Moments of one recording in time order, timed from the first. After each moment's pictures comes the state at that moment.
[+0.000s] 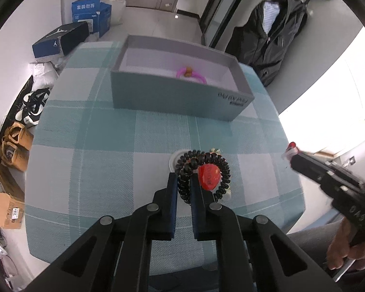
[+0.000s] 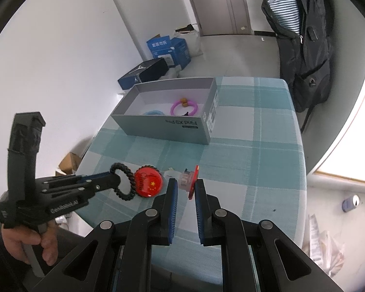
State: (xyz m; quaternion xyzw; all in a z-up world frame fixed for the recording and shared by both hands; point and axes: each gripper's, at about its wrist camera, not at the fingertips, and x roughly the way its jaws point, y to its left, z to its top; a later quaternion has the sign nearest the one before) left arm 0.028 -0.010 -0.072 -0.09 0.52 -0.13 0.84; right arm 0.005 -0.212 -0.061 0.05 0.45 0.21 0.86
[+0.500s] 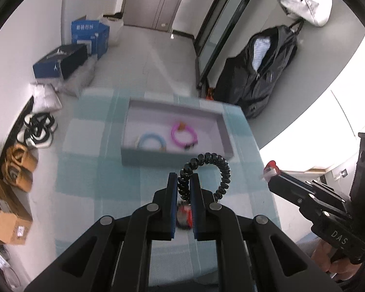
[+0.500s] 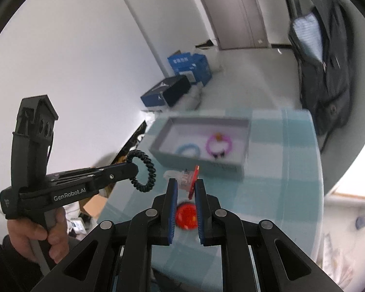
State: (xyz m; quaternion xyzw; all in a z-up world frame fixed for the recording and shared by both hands) left arm 0.056 0.001 -0.008 -0.10 0.47 -0.14 0.87; right arm 0.023 -0.183 -0.001 0.07 0.40 0.26 0.87
